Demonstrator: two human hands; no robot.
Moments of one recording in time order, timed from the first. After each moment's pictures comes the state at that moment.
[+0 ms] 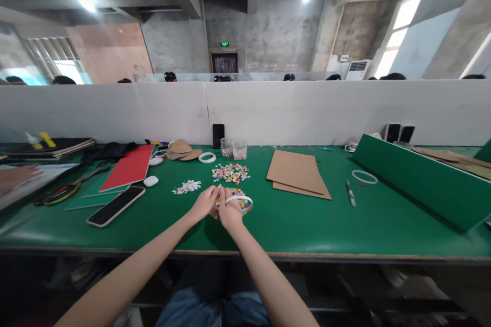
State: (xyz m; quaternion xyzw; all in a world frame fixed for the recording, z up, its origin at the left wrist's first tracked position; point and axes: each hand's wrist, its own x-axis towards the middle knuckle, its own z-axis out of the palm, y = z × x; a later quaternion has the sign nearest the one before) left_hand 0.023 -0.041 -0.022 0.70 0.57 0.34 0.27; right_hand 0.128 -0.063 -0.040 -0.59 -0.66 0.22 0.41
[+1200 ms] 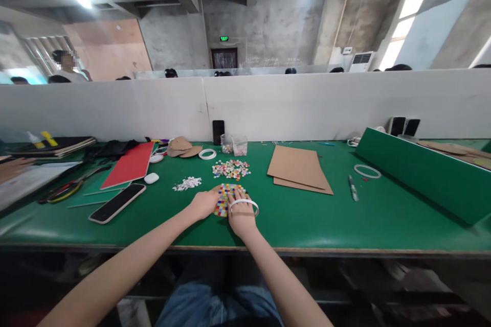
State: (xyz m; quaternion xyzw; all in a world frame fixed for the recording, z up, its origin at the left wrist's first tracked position) left_hand 0.019 -0.040 -0.026 0.82 0.57 -0.09 0.01; right_hand 0.162 -0.064 -0.091 -0.56 -0.79 -0.06 0.26
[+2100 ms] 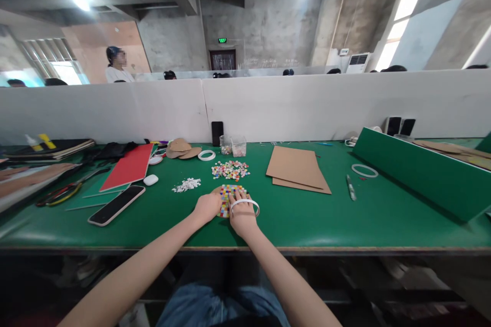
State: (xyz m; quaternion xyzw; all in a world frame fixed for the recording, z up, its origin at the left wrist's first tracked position) left_hand 0.030 -0.038 -0.044 0.79 0.61 -0.05 0.04; right_hand 0.169 -0.065 -0.085 -0.55 -0.79 -0.04 0.25
